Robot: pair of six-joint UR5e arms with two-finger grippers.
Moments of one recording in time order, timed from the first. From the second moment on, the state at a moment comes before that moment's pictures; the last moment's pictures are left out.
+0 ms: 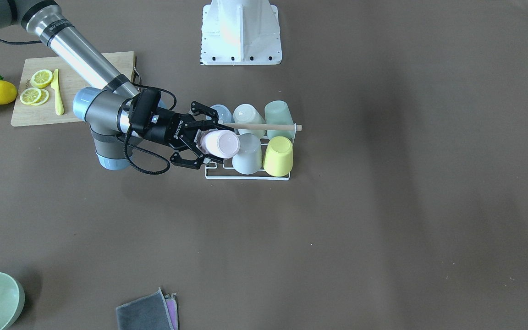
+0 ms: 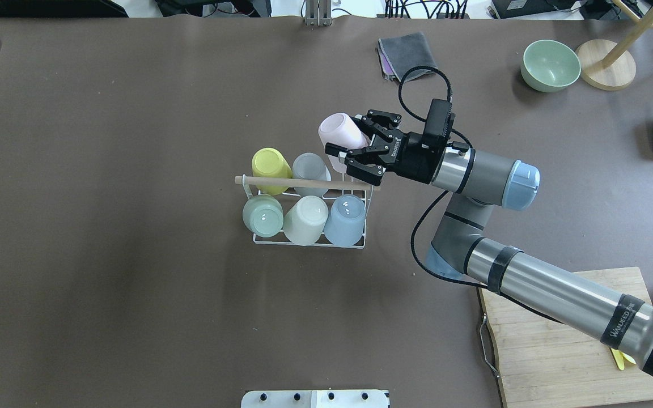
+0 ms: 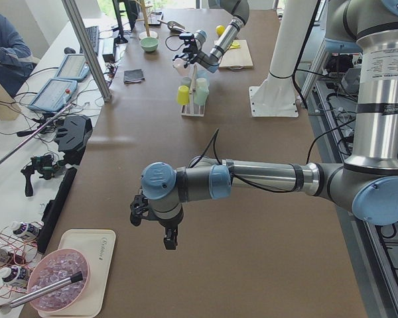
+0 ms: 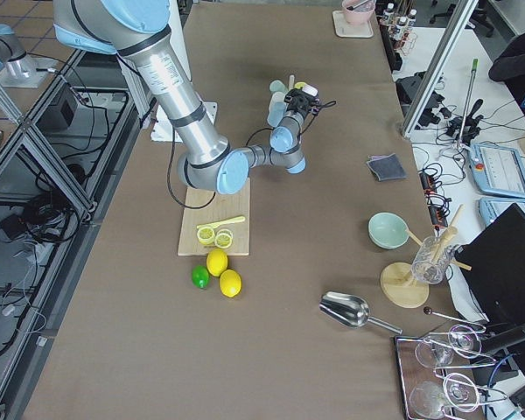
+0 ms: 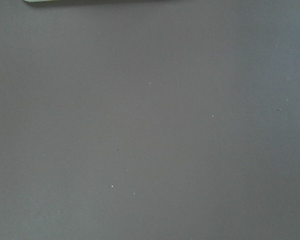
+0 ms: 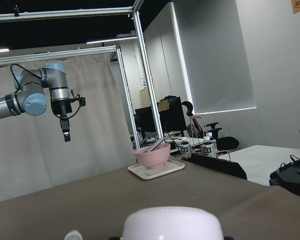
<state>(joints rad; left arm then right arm) -1.67 -1.57 -1.63 -1.38 -2.34 0.16 0.59 -0.88 0.97 0.60 1.67 0.59</state>
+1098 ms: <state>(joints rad) -1.68 -1.57 -1.63 -1.38 -2.34 0.16 0.58 -0.90 0.98 0.61 1.67 0.59</state>
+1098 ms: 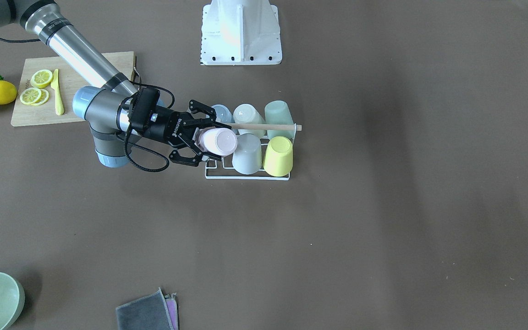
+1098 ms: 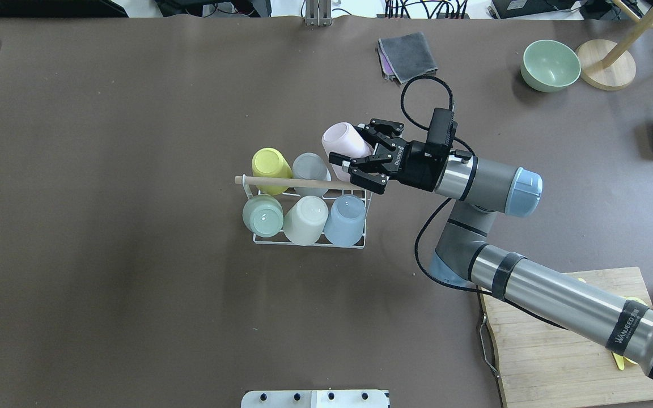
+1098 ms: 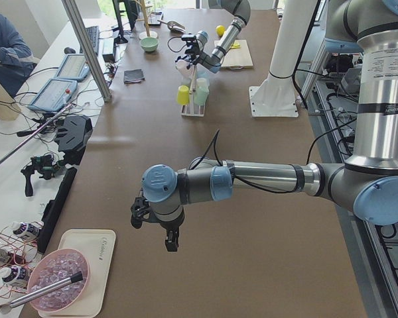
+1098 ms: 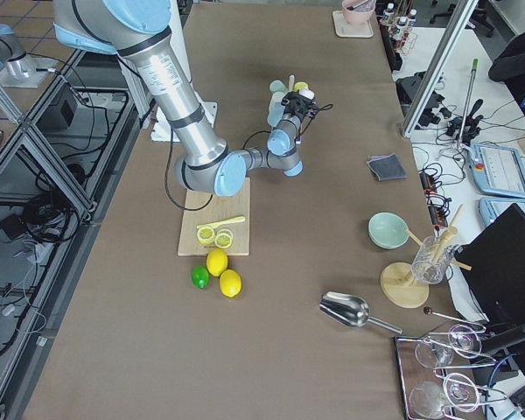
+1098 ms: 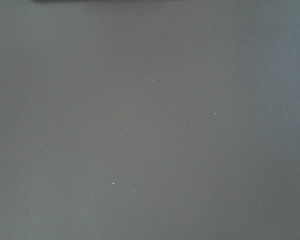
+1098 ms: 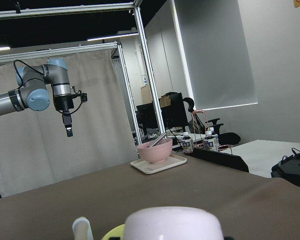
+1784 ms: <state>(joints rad) -1.69 -1.57 -1.63 -1.38 -2.34 0.16 0.58 -0.91 0.99 0.61 1.67 0.59</state>
